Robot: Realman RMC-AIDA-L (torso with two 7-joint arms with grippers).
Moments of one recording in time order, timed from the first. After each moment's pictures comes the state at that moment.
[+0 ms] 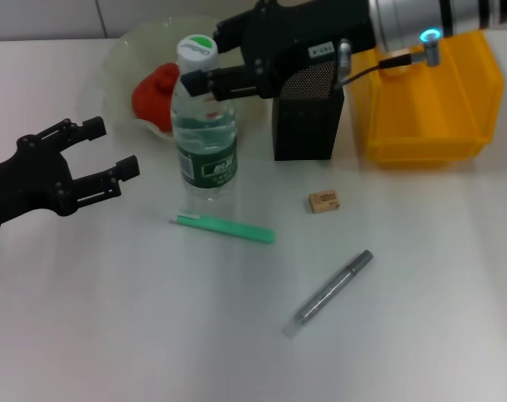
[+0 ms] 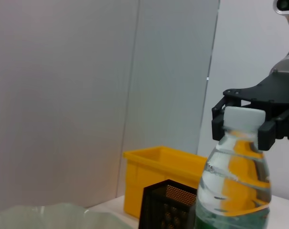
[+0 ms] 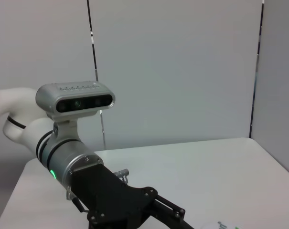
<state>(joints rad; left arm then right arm) -0.42 -2.01 0.51 0.47 1.86 1.62 -1.07 0.99 2.08 -0.90 -0.71 -2.00 -1.48 1.57</state>
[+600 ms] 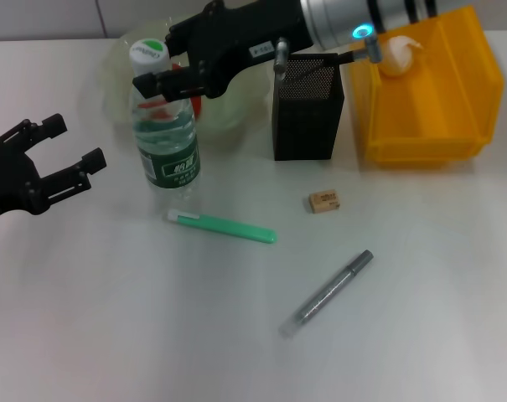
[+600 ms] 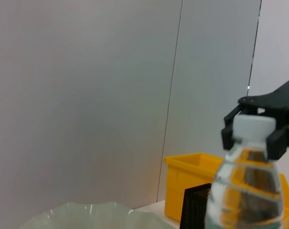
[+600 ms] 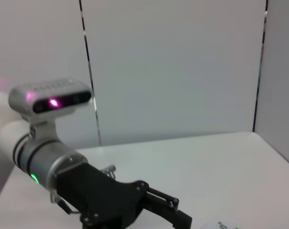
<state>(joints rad) -0.37 -2.01 0.40 0.46 1.86 1.60 -1.02 1.12 2.09 -0.96 -0.54 -1.98 -1.33 1.56</state>
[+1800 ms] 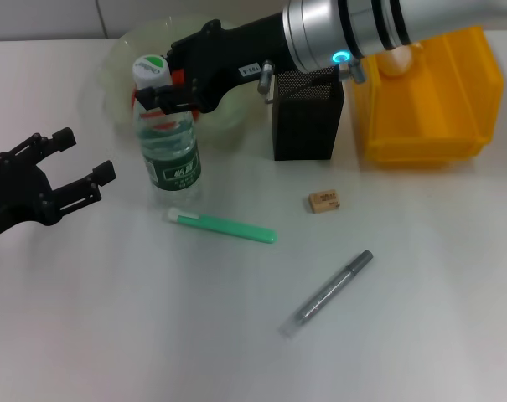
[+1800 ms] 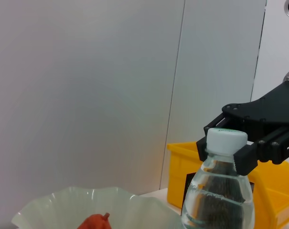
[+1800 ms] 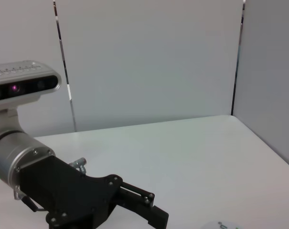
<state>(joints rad) -0.36 -2.04 0.41 0.45 1.87 1.56 -0.99 1.12 2.09 -1.08 -0.44 -1.88 -1.17 1.51</state>
